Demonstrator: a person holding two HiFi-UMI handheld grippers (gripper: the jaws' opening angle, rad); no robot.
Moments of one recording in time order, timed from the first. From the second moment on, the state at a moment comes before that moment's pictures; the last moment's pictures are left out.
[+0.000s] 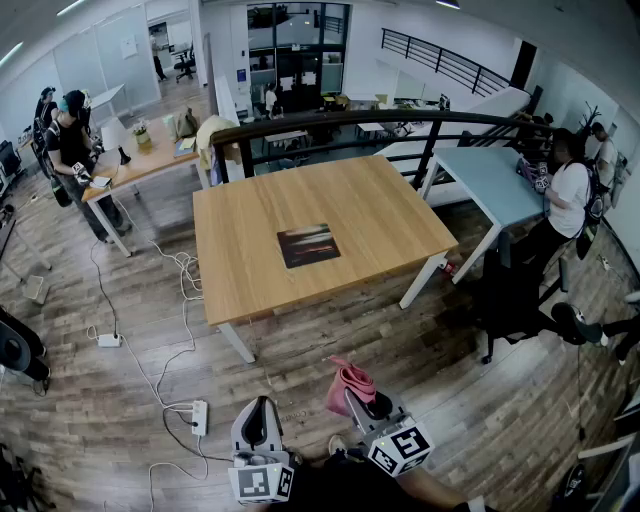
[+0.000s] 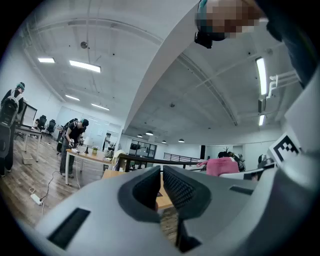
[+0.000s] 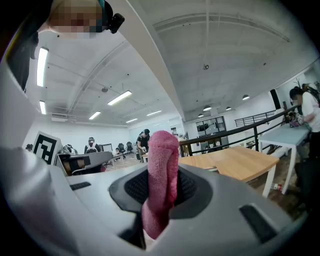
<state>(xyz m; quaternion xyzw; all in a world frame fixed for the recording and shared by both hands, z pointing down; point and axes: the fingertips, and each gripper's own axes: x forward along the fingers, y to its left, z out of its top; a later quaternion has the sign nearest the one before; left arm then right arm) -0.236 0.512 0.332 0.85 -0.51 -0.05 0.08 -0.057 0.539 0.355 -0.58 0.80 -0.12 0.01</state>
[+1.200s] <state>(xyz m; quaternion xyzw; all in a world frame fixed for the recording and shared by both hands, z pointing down) -0.169 0.505 0.342 0.84 -0.53 -0.05 0.09 0.010 0.528 0.370 -0.57 0.81 -0.14 0.03</state>
